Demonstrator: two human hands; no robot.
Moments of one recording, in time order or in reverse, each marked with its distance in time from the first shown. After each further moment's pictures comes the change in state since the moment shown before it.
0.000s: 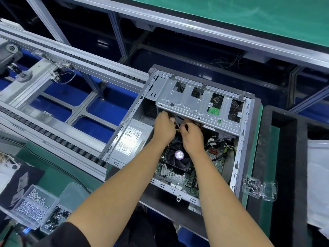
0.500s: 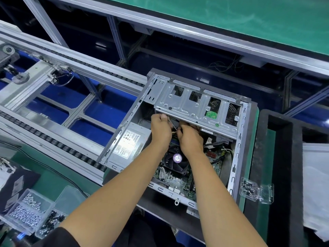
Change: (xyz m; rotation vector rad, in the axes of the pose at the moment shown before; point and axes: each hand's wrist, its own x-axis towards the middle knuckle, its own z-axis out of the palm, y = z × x) left_hand -0.002 -0.003 0.014 -0.592 0.182 -0.133; right_hand 0.004 0.000 -0.002 -0.355 -0.037 -0.004
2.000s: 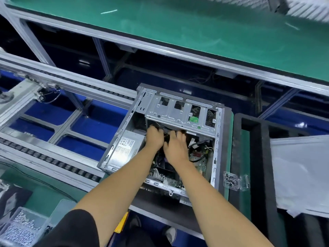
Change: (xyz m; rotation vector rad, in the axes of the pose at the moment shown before) left_hand -0.002 0.009 -0.006 0.543 -0.193 0.017; right_hand -0.042 -0.024 -0.011 -0.086 0.044 -0.031
